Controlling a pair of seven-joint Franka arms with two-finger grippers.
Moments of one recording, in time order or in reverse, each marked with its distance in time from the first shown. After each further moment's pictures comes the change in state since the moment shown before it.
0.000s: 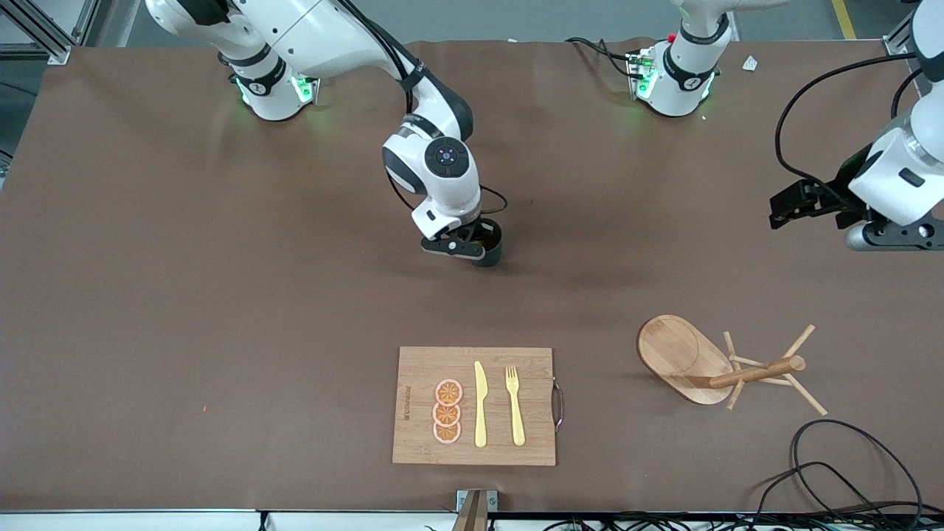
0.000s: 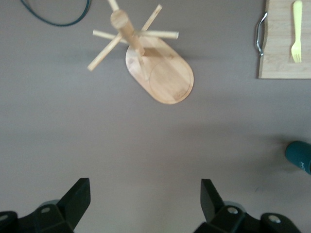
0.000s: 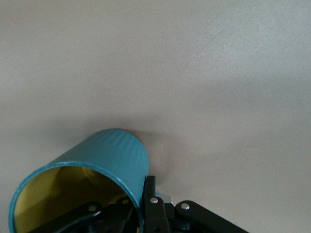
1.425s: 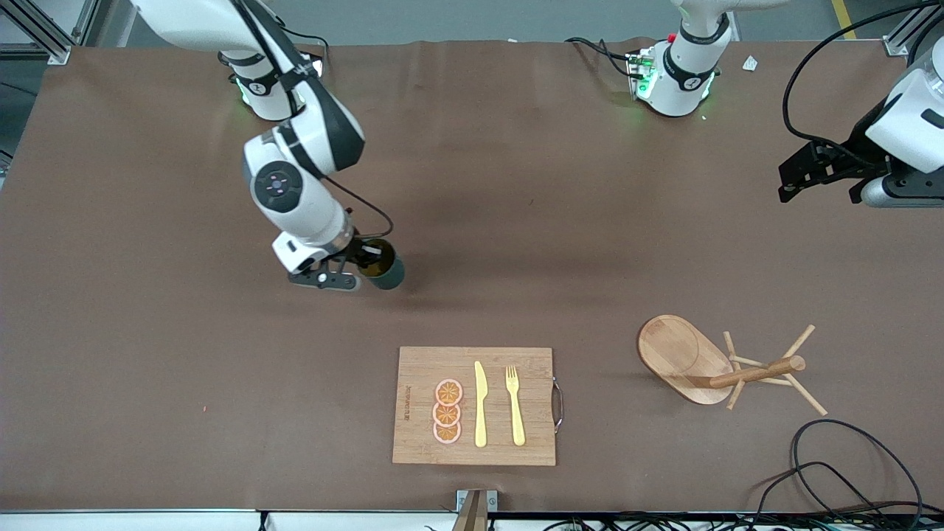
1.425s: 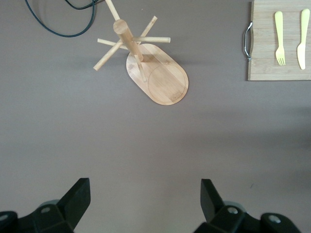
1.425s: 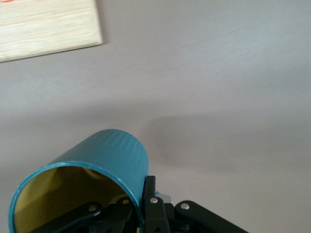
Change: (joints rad) left arm 0.001 -0.092 -0.008 -0.001 0.000 -0.043 0.001; right arm -0.339 -0.284 0.008 -0.240 0.131 -0.061 -0.408
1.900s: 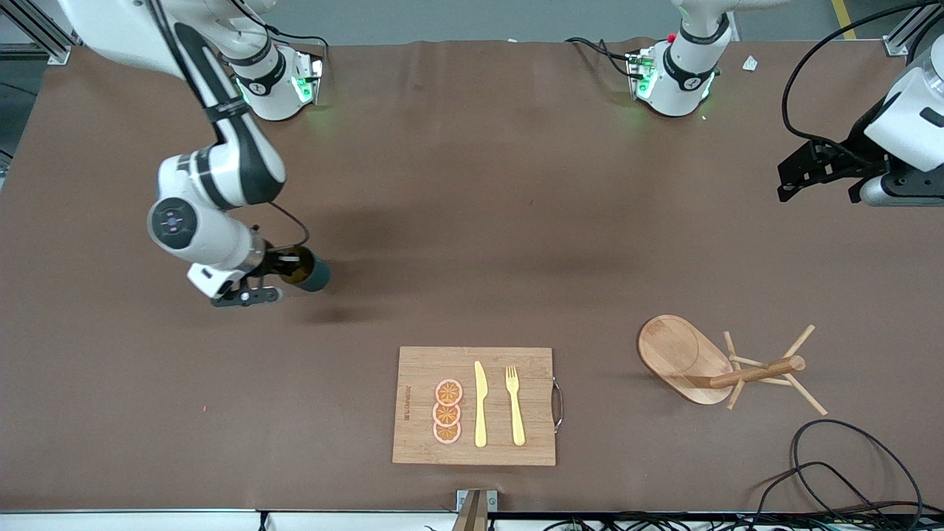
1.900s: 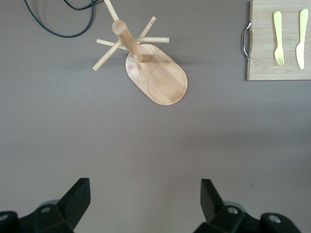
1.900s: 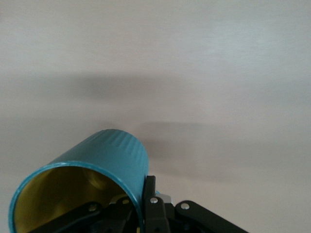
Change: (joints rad) left arm -0.005 -0.003 0.000 0.000 0.000 0.000 0.000; right arm -0.226 -0.056 -0.013 -0.094 -0.021 -0.080 -0.417
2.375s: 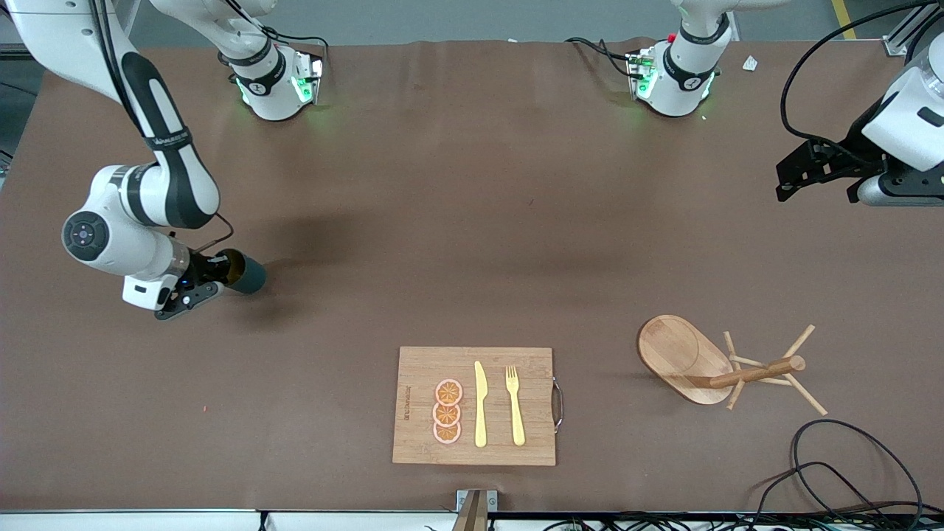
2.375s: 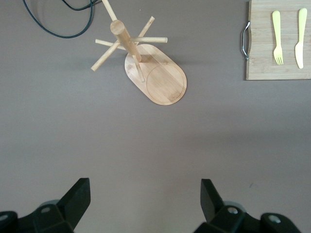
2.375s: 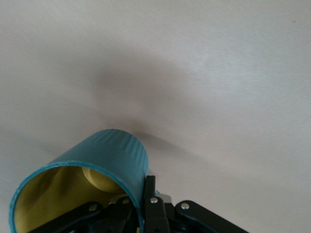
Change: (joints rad) left arm -0.004 0.000 -0.001 0.000 0.000 0.000 0.000; right arm -0.096 0.017 -0.198 -0.049 -0.001 0.034 -0.664
